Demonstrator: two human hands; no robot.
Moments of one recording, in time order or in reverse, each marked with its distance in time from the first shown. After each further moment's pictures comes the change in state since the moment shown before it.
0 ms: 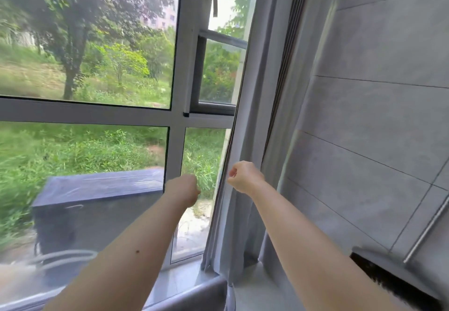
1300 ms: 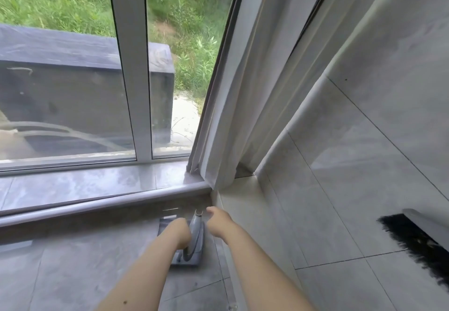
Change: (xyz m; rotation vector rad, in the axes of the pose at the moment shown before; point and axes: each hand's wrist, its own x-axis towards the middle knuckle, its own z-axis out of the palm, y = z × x) left_hand 0.031 0.089 0.448 -0.454 -0.798 -0.469; right_hand 0.050 0.274 0.383 0.275 -0.827 0.380
